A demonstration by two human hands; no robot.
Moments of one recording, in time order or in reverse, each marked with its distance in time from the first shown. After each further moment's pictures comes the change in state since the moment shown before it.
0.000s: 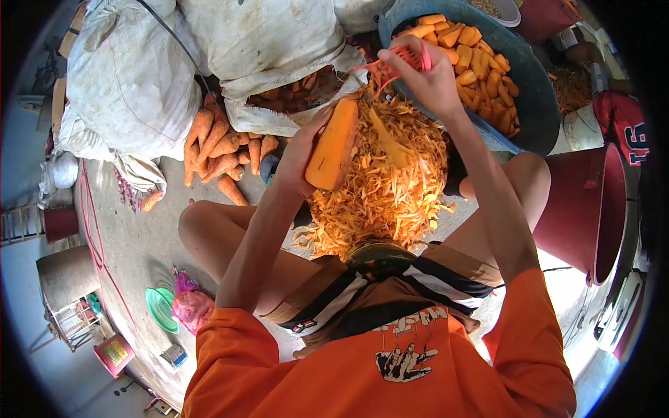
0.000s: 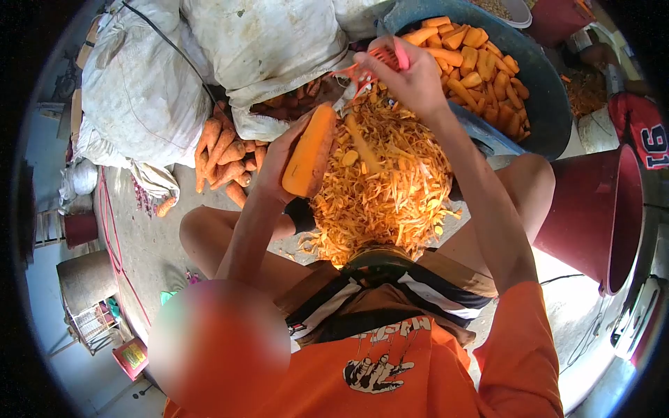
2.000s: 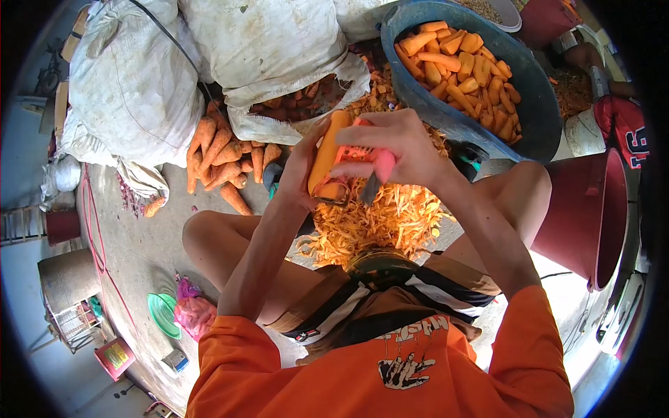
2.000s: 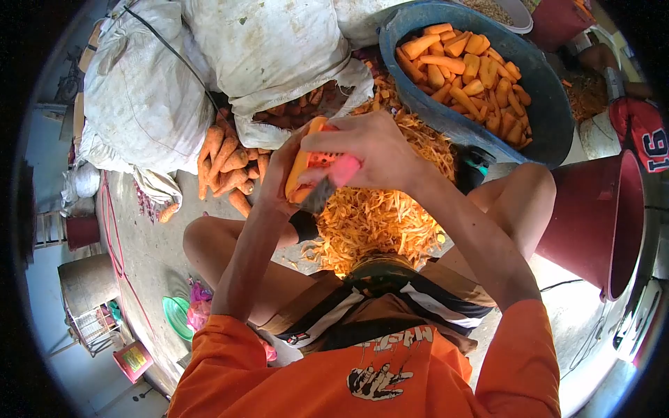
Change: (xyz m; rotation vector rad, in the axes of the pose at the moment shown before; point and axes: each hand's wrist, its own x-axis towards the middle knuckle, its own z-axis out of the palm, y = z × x) left_hand -0.009 0.008 0.005 -0.199 -0.156 -0.003; right_hand -0.031 -0.066 0.018 0.072 -0.194 -0.294
